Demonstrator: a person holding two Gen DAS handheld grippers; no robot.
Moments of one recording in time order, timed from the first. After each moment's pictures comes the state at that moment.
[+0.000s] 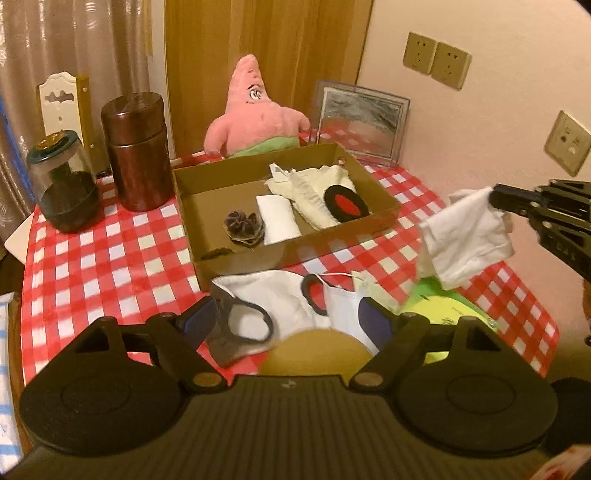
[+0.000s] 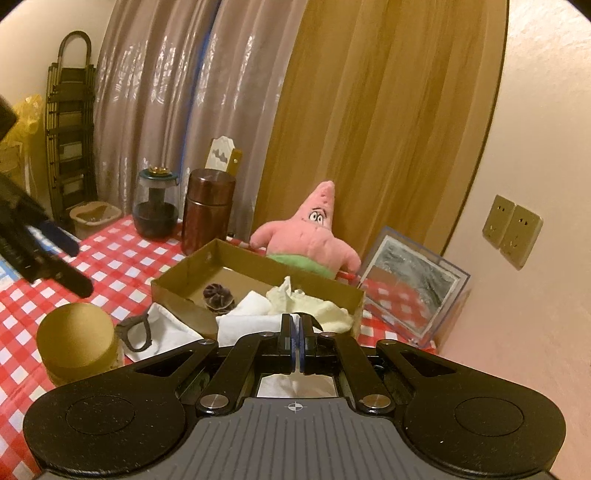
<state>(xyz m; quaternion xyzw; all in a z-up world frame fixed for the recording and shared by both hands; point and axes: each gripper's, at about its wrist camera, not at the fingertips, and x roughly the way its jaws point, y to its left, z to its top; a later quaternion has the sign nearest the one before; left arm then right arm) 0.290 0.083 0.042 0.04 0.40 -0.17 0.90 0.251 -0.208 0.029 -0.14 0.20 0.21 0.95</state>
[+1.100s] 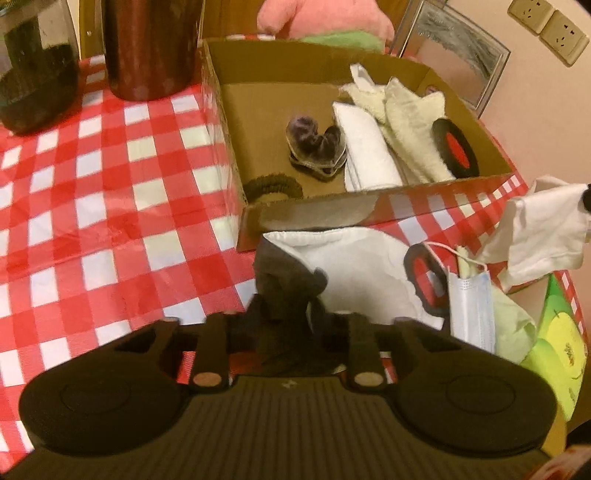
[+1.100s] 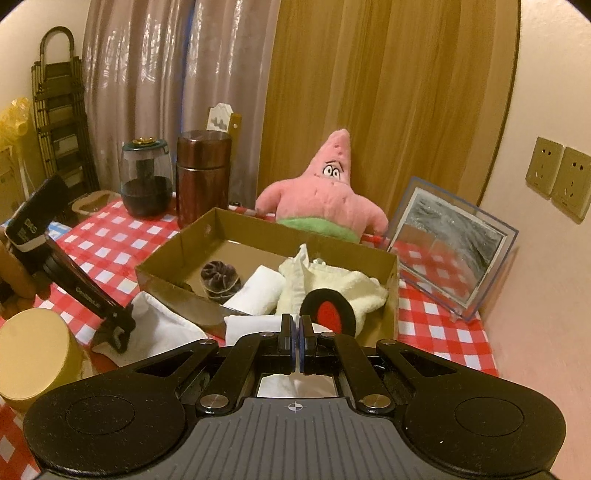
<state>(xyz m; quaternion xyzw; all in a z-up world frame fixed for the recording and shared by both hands) 0.410 0.123 -0.082 -0.02 0.52 -0.15 0.84 0.329 -0.185 -0.020 -0.11 0.26 0.22 0.93</state>
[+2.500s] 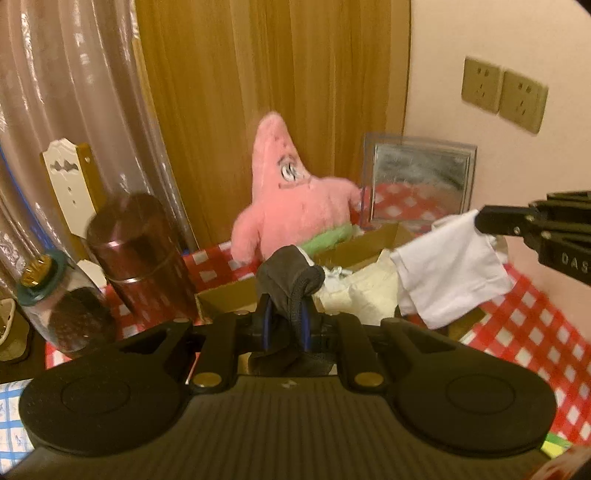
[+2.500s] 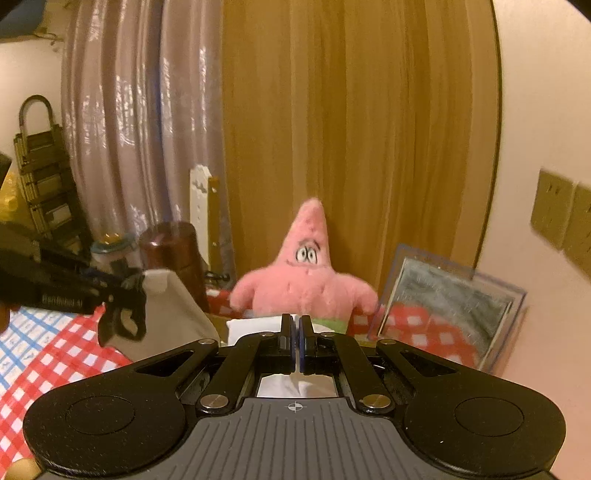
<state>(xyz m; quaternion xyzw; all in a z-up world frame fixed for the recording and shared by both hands) 0.460 0.035 0.064 0.10 0.35 -0.12 0.92 0.438 -0.197 0.045 -0.02 0.22 0.23 0.95</state>
